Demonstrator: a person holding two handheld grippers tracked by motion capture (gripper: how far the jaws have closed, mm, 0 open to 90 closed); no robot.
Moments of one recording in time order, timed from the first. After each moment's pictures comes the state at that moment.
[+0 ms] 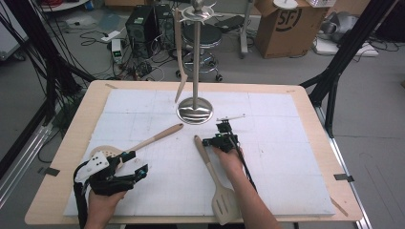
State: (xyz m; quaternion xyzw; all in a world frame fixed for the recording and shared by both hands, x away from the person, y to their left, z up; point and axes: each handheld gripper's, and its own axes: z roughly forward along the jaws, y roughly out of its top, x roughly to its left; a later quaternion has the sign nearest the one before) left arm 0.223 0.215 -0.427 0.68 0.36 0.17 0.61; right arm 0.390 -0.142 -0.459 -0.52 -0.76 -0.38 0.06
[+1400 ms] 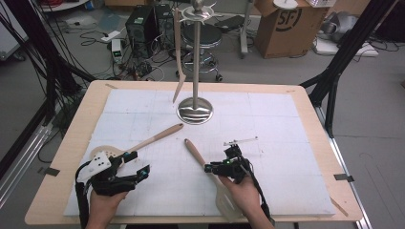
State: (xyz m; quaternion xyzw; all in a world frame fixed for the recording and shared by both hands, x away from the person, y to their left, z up) left arm 0.223 0.210 -0.426 0.69 0.36 0.16 0.61; right arm 0.281 -0.164 -0.420 -0.49 -0.78 -0.38 0.06
